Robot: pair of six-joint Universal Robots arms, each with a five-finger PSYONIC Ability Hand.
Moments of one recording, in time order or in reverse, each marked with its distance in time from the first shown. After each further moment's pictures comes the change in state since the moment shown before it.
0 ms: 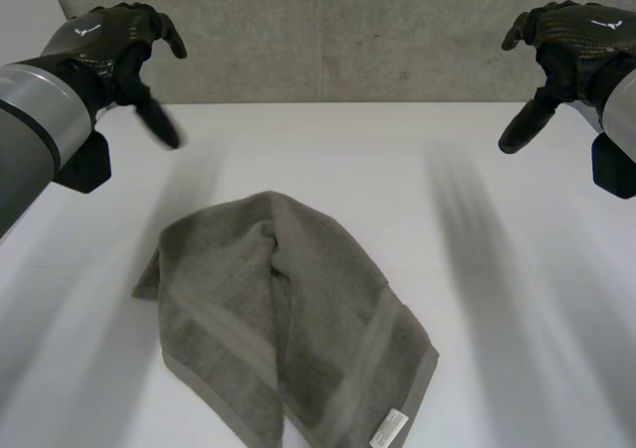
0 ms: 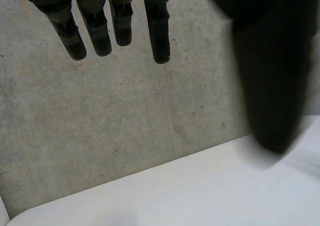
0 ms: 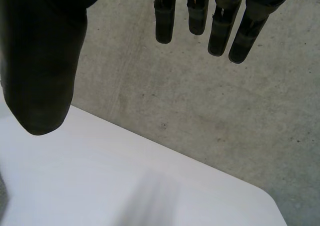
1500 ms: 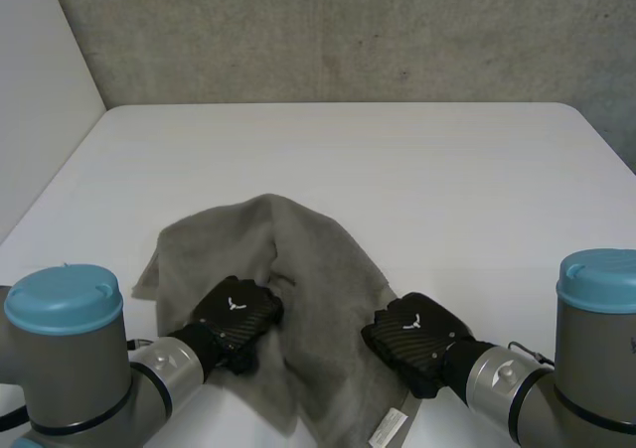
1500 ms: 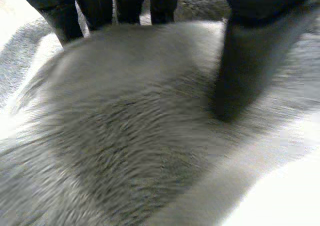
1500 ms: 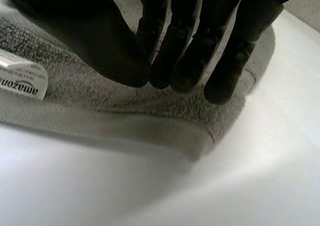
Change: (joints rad) left arm -0.092 -0.205 -0.752 0.489 0.275 0.420; right arm 0.072 0.145 0.793 -0.423 -0.515 -0.497; left_hand 0.693 0.773 0.723 0.743 0.750; right_hand 0.989 1.066 1.061 1.054 1.091
